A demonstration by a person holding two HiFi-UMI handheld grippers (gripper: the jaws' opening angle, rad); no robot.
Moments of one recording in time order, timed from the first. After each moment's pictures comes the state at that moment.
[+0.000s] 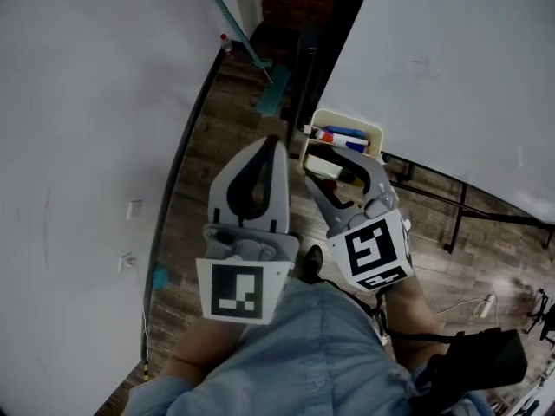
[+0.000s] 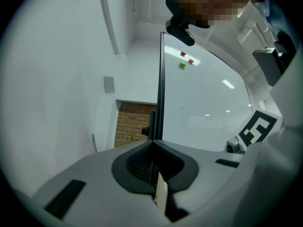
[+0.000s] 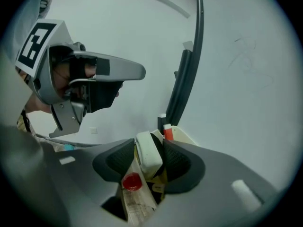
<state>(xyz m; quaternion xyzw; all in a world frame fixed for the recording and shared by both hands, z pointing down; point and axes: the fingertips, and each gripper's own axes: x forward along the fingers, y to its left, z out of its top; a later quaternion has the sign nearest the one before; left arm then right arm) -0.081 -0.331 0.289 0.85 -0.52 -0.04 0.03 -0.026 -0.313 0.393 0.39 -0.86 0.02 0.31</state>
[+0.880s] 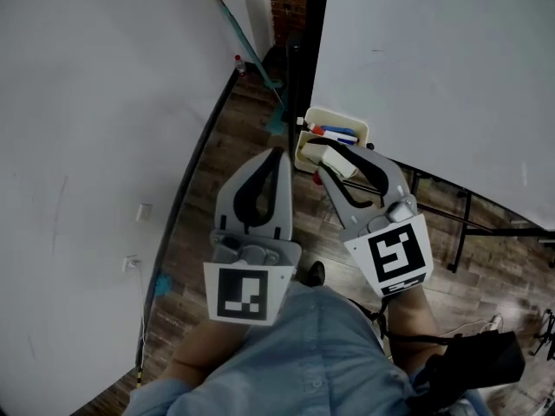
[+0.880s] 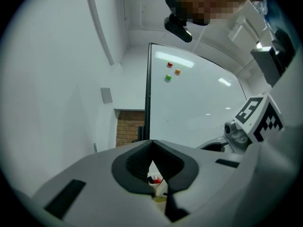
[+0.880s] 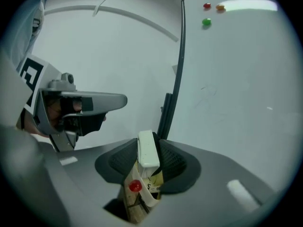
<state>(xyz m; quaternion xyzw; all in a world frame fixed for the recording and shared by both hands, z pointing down) -0.067 -0.275 0.258 0.85 -0.53 -0.04 -0.01 -0.003 -0.280 0.315 0.42 -0.88 -0.02 0.19</state>
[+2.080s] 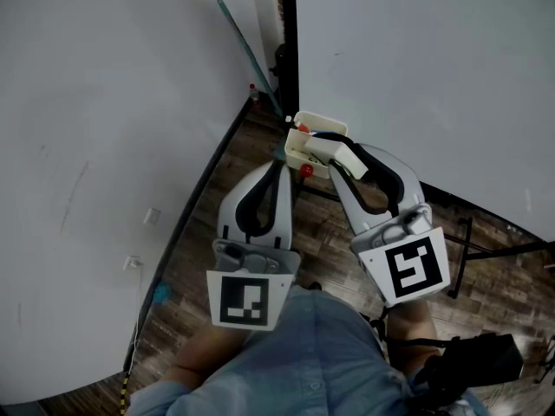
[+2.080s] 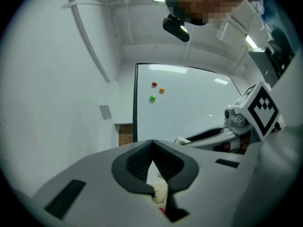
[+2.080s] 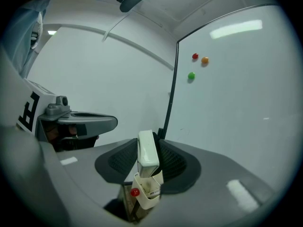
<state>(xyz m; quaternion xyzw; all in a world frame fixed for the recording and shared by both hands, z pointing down) -0.036 -0.187 0.211 0.83 -0.55 -0.06 -0.09 0.039 -0.203 0.226 0.43 -0.89 -0.09 0.08</state>
